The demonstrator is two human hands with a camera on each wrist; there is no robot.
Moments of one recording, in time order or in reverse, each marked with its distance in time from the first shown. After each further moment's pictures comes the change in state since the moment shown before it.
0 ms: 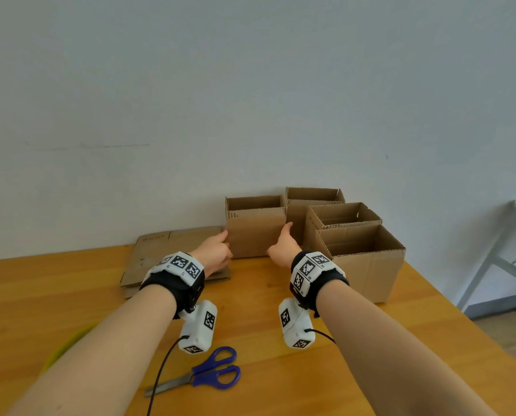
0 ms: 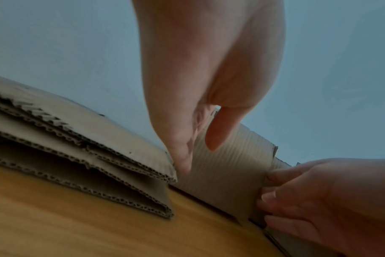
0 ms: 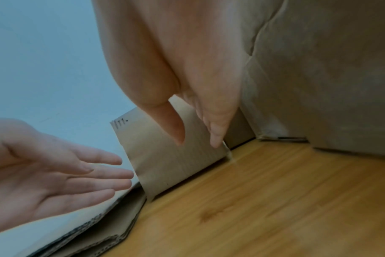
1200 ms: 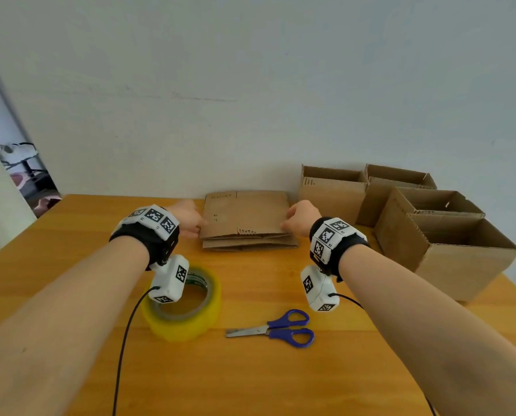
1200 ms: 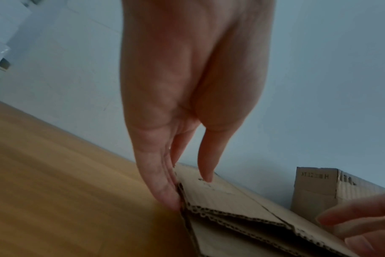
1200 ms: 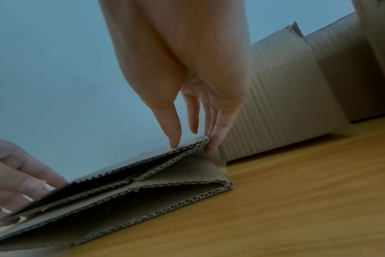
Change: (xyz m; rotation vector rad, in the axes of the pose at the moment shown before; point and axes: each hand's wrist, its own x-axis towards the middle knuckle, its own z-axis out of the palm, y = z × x) left_hand -0.049 -0.056 -0.167 0.306 0.304 -0.237; right_hand -0.010 -0.050 0.087 -0.461 -0.118 -0.280
